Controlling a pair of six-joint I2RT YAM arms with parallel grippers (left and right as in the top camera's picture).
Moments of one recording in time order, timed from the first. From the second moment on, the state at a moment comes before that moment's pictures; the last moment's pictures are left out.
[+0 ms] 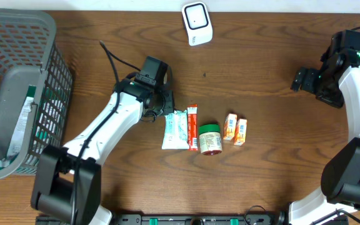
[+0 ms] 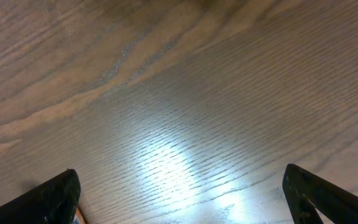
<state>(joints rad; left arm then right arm) -0.40 1.70 1.19 -0.71 0.15 -0.46 -0.23 1.80 1.53 -1.08 0.02 0.23</state>
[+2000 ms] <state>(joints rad) 0.40 1.58 1.99 -1.26 -0.02 -0.49 -0.23 1.80 1.53 -1.08 0.02 0.23</state>
